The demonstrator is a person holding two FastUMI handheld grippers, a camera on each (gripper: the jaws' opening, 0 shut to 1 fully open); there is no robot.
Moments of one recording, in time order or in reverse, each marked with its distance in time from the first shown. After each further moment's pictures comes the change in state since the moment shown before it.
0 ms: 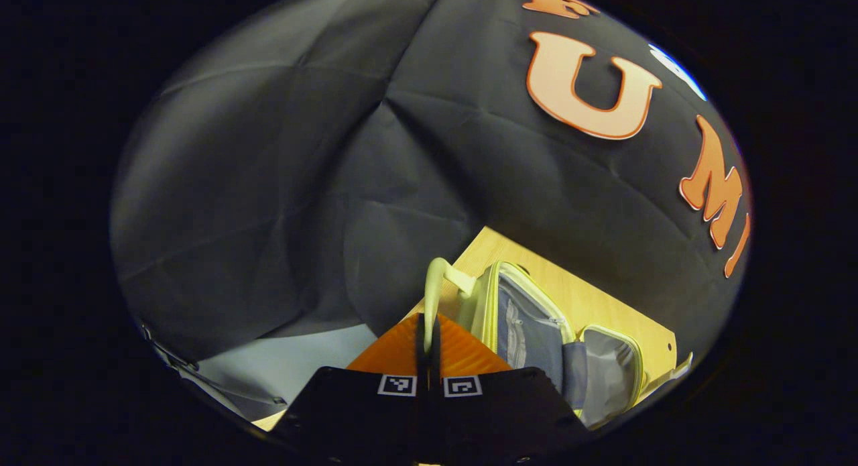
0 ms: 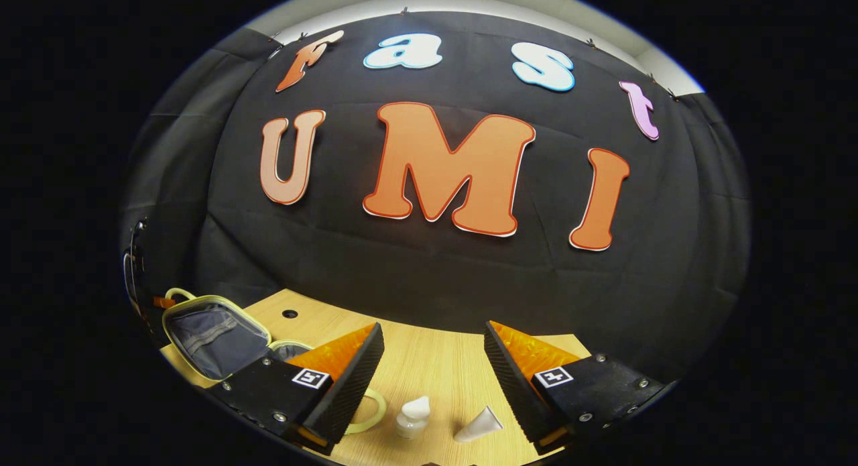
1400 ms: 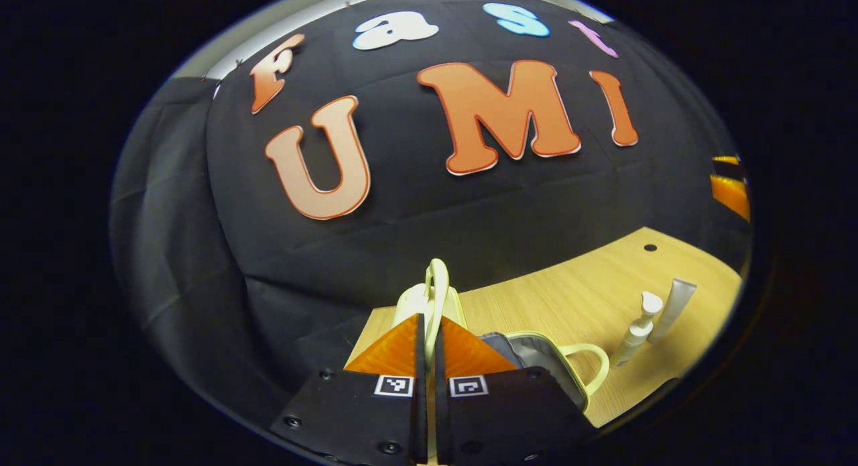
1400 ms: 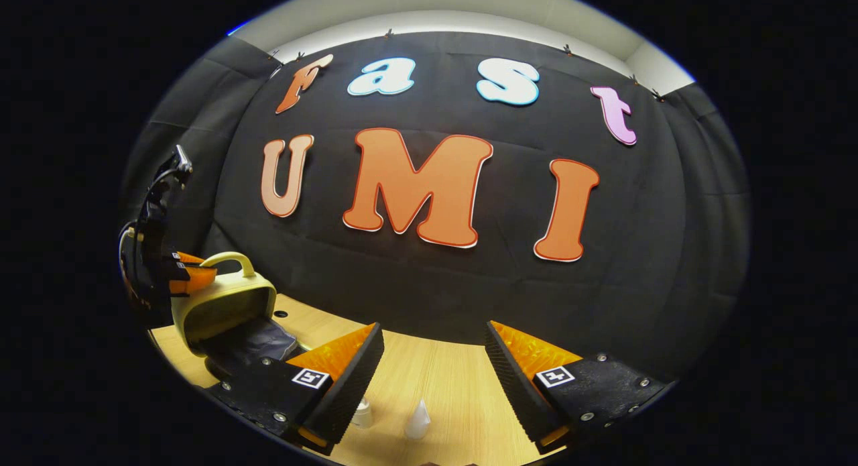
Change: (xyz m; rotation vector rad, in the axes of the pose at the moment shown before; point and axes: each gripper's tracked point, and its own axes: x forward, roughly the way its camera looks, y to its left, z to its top) left arm -0.176 -0.322 0.027 0.706 -0.315 -0.214; right arm -0.039 -0.086 -0.005 -0.005 -0.097 0.031
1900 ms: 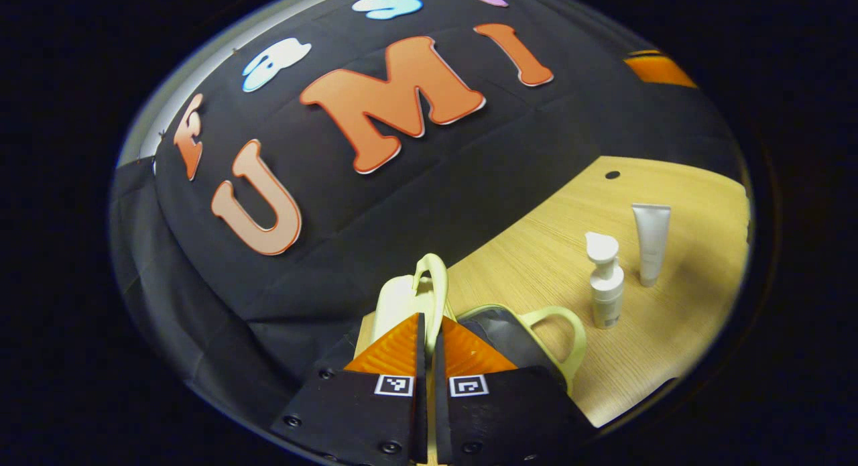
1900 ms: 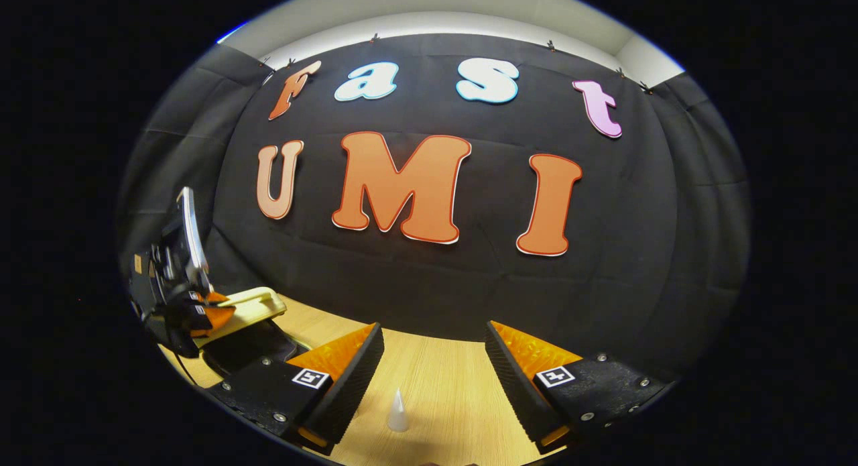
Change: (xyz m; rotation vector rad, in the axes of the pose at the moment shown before) left arm -0.019 -0.118 -0.025 0.340 0.049 -0.050; right arm -0.019 -0.043 -0.009 0.025 -0.007 0.000
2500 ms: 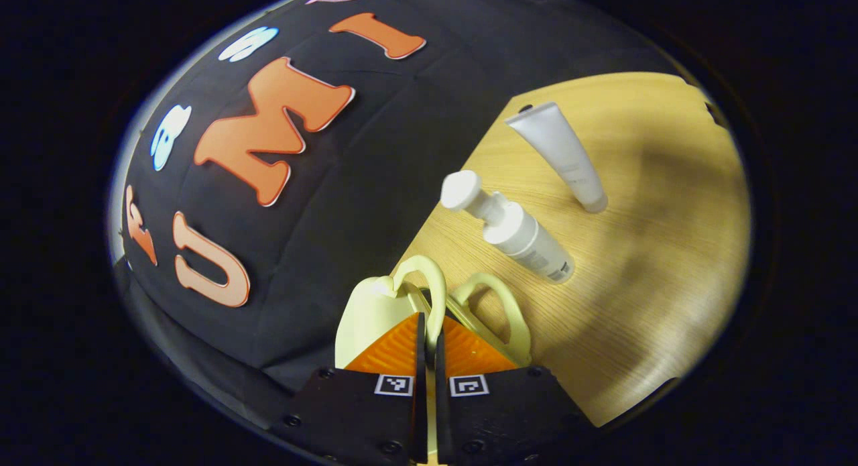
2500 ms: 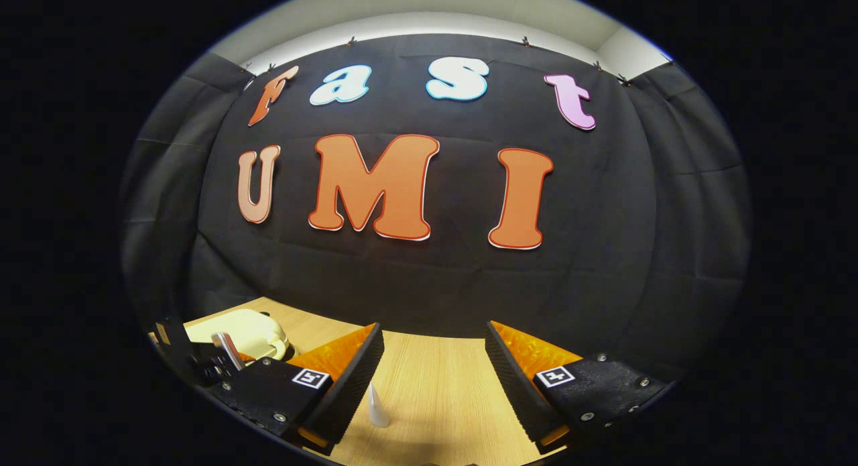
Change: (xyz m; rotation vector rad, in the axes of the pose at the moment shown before) left arm 0.010 -0.127 -0.038 0.385 0.043 -0.114; right arm -0.011 -0.045 -0.009 0.036 -0.001 -0.064
